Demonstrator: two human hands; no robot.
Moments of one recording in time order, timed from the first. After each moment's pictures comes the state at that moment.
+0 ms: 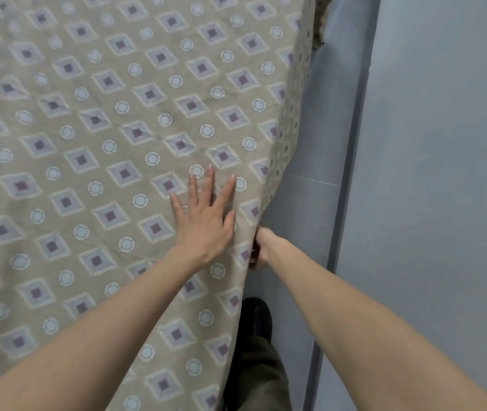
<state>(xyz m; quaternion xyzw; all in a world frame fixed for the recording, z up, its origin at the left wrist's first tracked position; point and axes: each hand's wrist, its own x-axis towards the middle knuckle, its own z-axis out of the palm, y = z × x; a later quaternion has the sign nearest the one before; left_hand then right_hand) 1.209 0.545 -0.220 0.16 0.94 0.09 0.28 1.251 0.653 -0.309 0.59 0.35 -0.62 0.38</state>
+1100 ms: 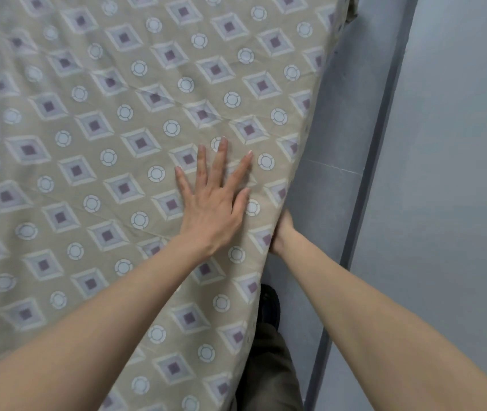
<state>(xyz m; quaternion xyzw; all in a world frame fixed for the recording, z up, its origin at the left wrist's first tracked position) 1.213 0.522 -0.232 0.18 0.95 0.12 0.21 1.262 0.641 -0.356 0.58 0.34 -0.72 0.20</state>
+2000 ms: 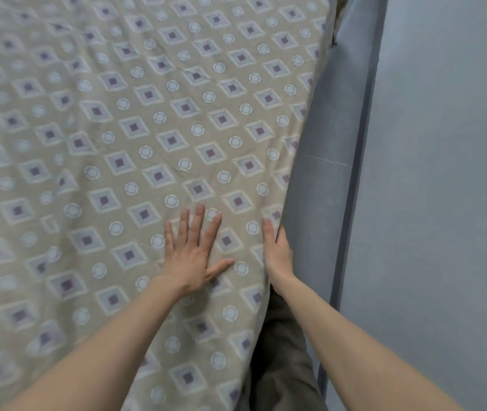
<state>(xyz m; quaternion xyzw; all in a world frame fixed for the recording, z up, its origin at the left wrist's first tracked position) 1.366 0.373 -0.238 0.22 0.92 0.03 0.33 1.415 0.539 -0.259 0.44 0.64 -0.62 0.12</state>
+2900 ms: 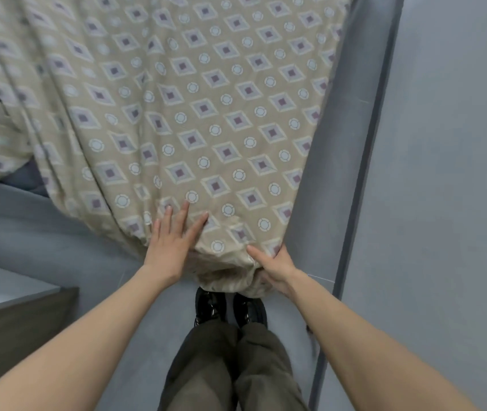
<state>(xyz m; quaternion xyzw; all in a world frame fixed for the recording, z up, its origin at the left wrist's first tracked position) 1.614 0.152 -0.208 0.20 0.93 -0.04 0.30 1.692 0.358 -0.259 0.48 0.50 -0.68 0.24</state>
